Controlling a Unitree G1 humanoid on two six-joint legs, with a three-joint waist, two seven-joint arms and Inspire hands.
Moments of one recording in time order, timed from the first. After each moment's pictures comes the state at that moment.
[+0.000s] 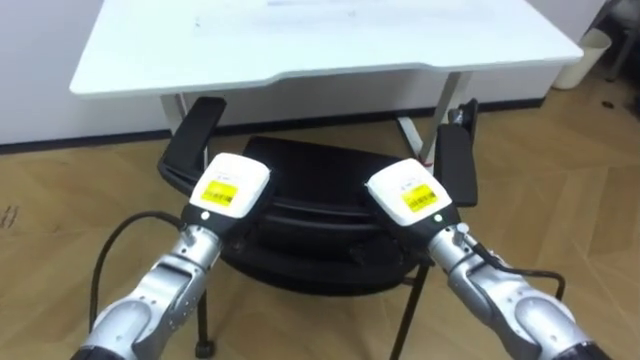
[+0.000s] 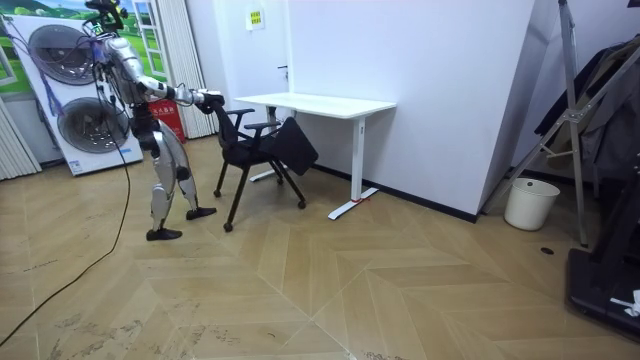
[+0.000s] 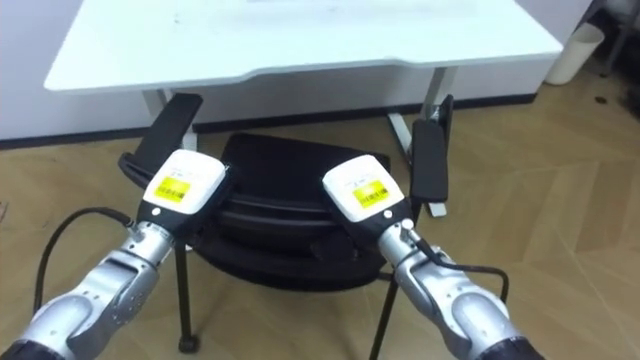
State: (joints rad) left arm -0.20 0.39 -0.39 0.49 1.09 -0.17 0.40; right arm -0.22 -0.43 0.48 0.41 -1.16 -0.16 -0.27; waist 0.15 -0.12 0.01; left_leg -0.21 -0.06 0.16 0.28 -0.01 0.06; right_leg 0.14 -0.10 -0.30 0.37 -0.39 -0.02
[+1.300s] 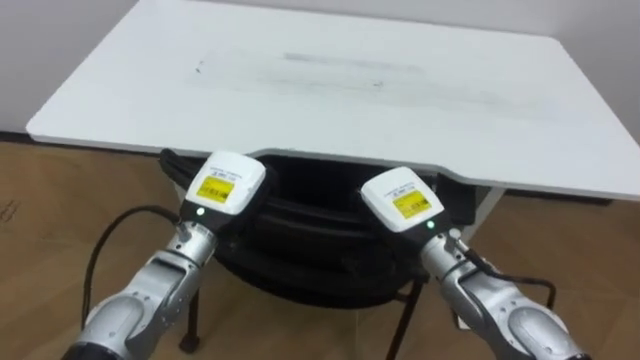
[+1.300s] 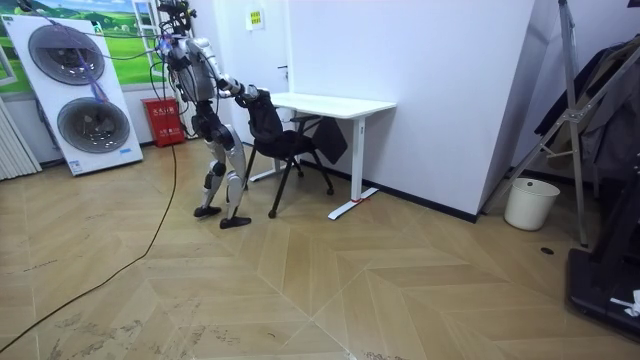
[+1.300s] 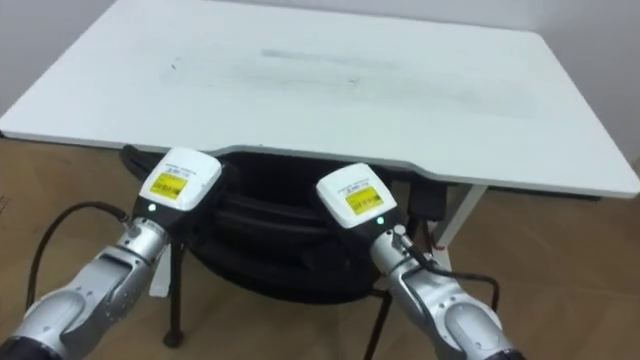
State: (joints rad) left arm -0.21 0.40 -0.37 0.53 1.10 -0.22 0.39; right arm -0.17 -0.40 0.49 0.37 -1.14 -0.15 -0.21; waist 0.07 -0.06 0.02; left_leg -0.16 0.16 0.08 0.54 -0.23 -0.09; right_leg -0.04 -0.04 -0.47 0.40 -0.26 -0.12
